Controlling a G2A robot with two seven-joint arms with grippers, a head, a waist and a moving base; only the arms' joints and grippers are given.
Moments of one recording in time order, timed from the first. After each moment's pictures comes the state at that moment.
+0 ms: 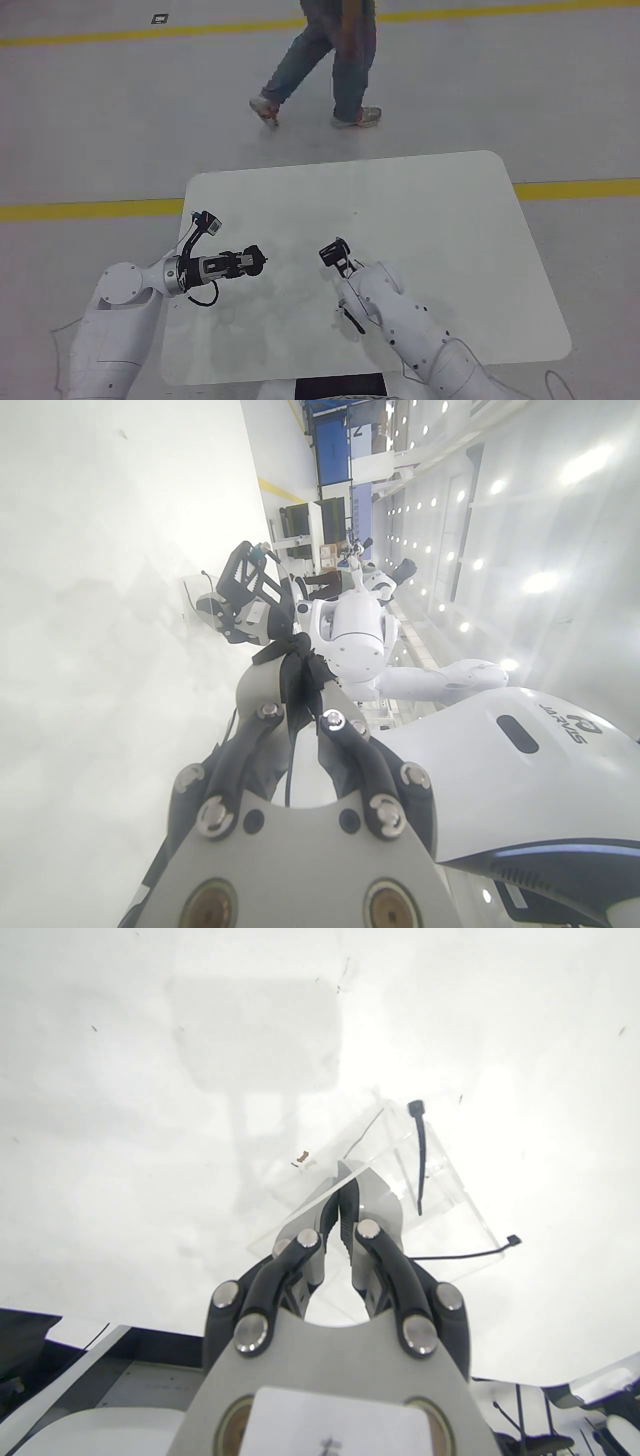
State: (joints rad) left arm 1.50 -1.08 -1.56 -1.47 -0.40 -0.34 -1.39; right arm -1.35 -1.48 0.87 -1.58 -1.56 0.20 1.39
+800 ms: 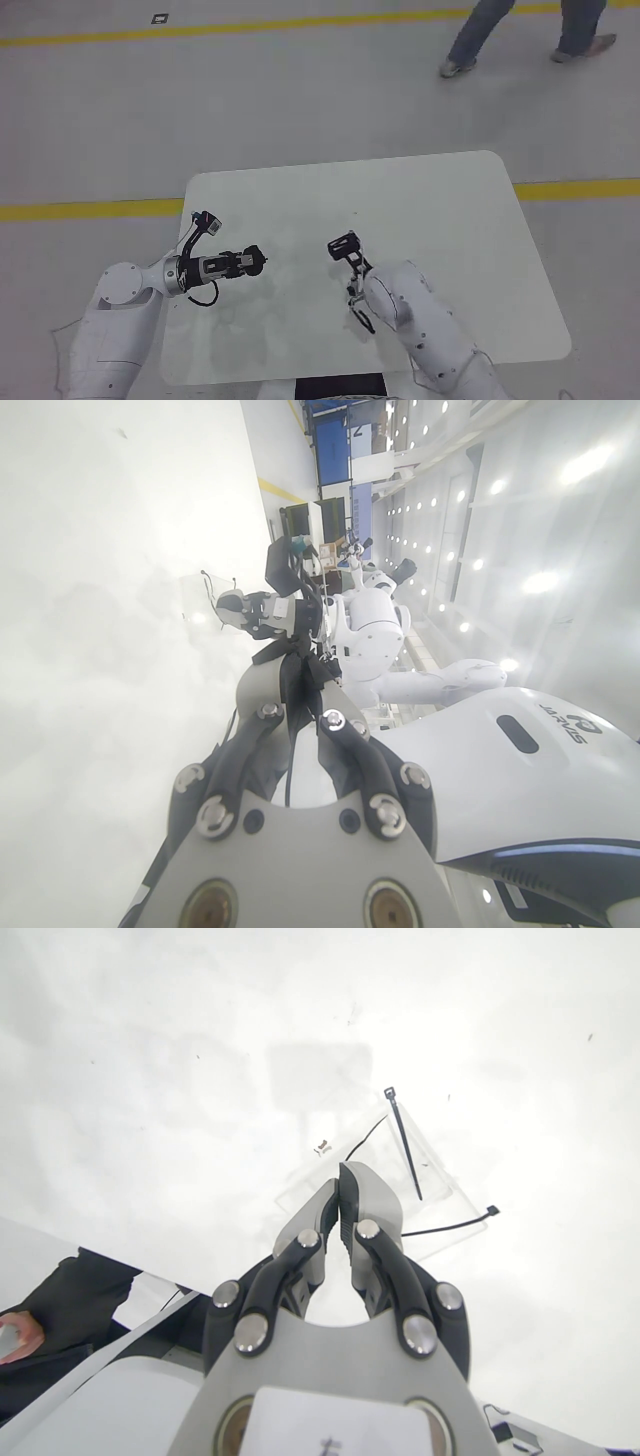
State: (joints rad) left arm 1.50 -1.08 -1.56 -1.47 -0.40 -0.34 -1.39; right arm -1.47 -1.45 1.02 -1.78 -1.42 0.10 1.34
